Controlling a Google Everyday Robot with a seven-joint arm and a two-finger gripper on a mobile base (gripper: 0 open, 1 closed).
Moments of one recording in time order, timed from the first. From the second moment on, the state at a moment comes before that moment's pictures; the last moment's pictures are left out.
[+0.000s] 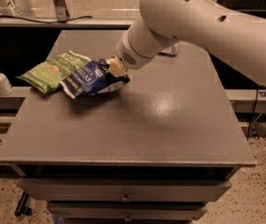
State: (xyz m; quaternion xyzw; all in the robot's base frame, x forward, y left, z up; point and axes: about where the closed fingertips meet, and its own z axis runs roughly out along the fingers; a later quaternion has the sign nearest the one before) arm 0.591 0.037 0.897 -0.51 0.79 0.09 0.33
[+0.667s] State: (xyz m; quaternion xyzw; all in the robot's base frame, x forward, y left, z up) arm 0.595 0.058 0.891 -0.53 0.78 0.11 0.33
